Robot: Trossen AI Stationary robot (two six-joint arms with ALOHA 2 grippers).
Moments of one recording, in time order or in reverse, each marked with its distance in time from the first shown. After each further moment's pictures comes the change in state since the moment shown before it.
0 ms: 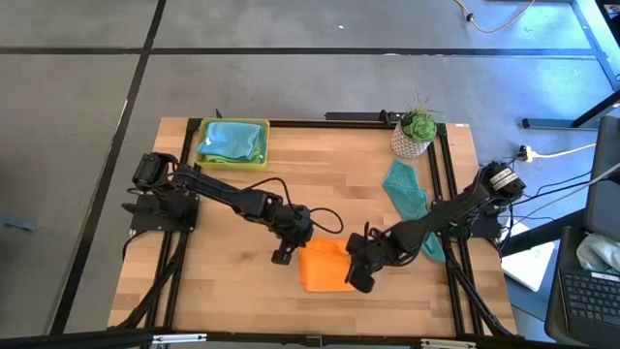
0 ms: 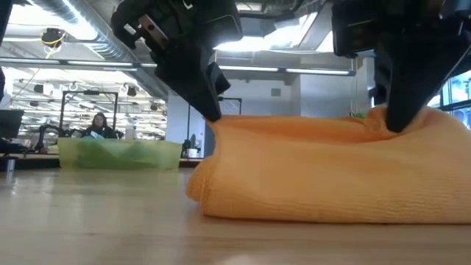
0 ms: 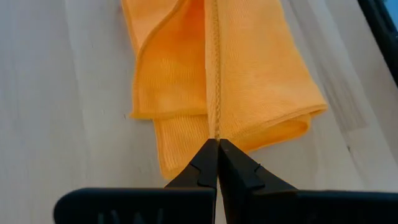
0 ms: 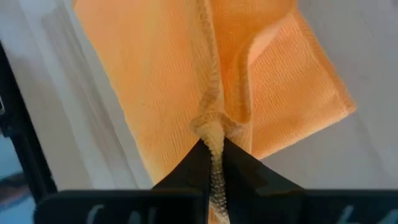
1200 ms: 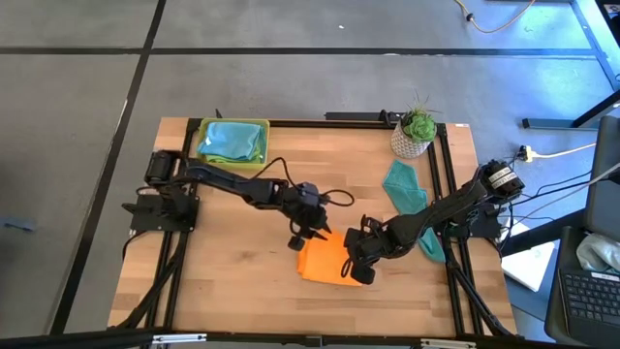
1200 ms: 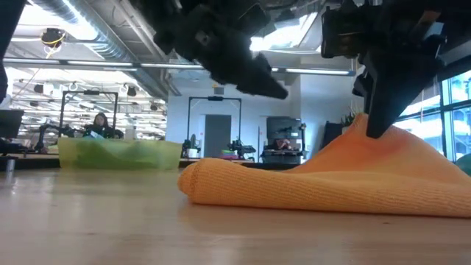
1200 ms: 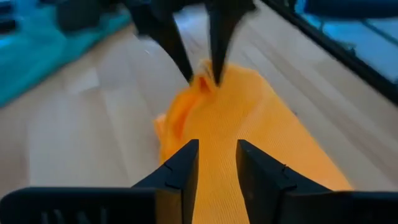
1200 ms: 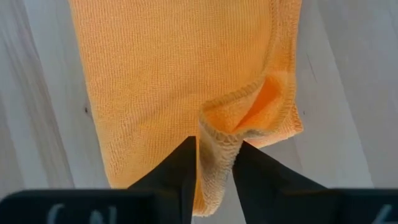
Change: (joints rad) left arm 0.133 0.075 0.002 0.389 0.172 0.270; right arm -0.056 0.000 0.002 -0.055 0.059 -0.226
